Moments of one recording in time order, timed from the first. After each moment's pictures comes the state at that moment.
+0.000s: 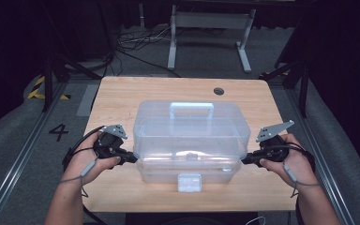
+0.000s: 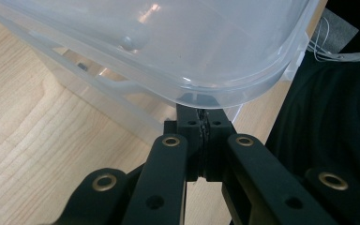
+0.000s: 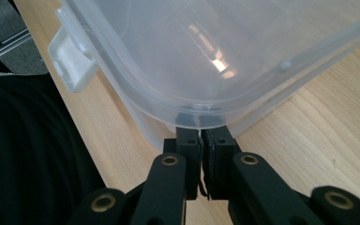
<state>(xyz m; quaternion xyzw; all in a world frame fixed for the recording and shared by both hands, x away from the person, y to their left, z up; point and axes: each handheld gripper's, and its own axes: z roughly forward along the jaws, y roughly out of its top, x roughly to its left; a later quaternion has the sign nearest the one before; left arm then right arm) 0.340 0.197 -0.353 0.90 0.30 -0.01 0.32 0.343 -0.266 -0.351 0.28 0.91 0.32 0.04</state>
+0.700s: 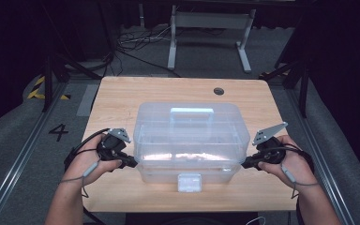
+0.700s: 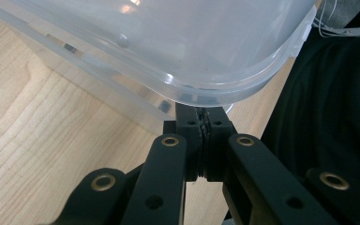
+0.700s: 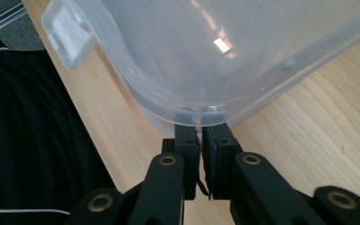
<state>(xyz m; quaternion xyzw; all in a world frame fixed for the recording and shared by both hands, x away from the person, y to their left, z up) 0.342 0.193 -0.361 0.91 0.29 -0.03 0.28 0.343 -0.262 -0.357 0.27 0.92 0.28 0.02</state>
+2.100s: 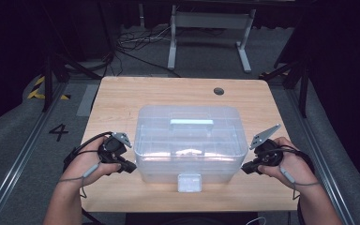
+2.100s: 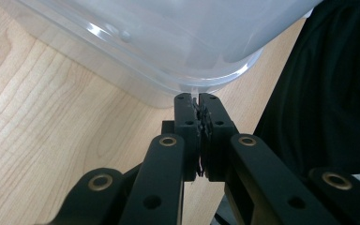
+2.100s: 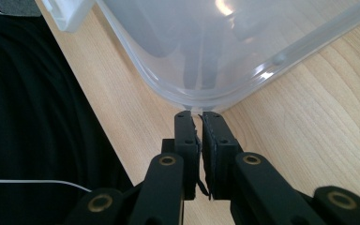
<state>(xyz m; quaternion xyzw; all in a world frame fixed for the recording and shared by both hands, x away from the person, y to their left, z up) 0.341 0.192 -0.369 0.93 0.28 -0.05 0.23 0.343 -0.261 -0.364 0.27 0.94 0.23 0.00</state>
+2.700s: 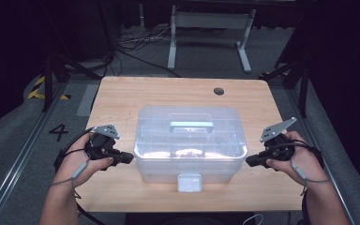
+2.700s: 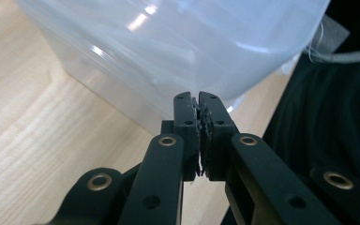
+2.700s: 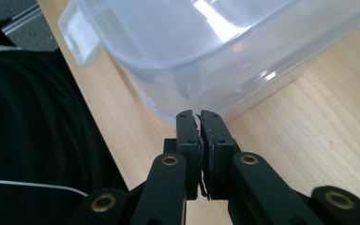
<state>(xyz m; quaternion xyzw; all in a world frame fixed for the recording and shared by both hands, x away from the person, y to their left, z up) 0.335 0.216 -0.348 0.88 0.33 -0.01 0.35 0.345 -0.278 -0.340 0.27 0.92 0.29 0.01</state>
